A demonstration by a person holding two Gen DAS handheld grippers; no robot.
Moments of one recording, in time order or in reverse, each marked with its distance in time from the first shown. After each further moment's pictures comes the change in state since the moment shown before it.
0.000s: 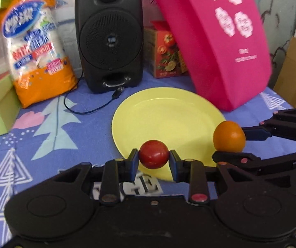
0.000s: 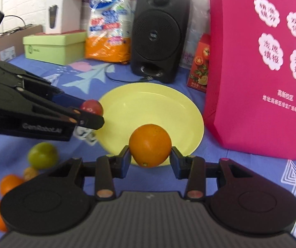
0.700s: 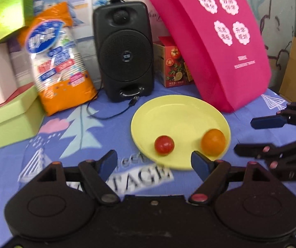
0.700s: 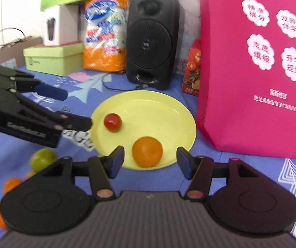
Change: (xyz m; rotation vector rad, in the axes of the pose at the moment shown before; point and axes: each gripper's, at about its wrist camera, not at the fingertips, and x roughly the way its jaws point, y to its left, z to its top) left arm -0.063 -0.005 -0.029 0.047 -0.081 0.095; right arm -0.049 -0.003 -0.019 0.028 -0.086 0.034
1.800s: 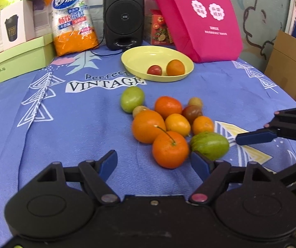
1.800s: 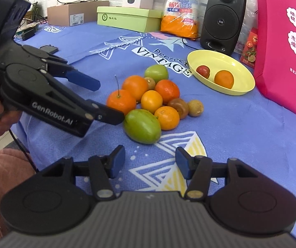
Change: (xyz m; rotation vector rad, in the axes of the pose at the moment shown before) left arm -0.108 -0.028 -0.134 -0.084 0.063 -0.064; right arm -0.092 0.113 -0.111 -0.179 0.120 0.151
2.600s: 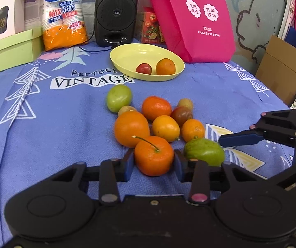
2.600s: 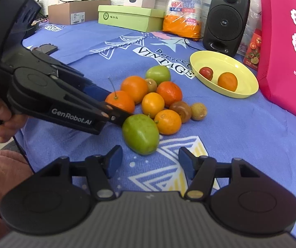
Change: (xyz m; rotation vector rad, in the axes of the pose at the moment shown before) left arm 0.016 -0.004 0.007 -0.038 -0.007 -0.082; right arm 0.011 0.002 0.007 -0.017 -0.003 0.005
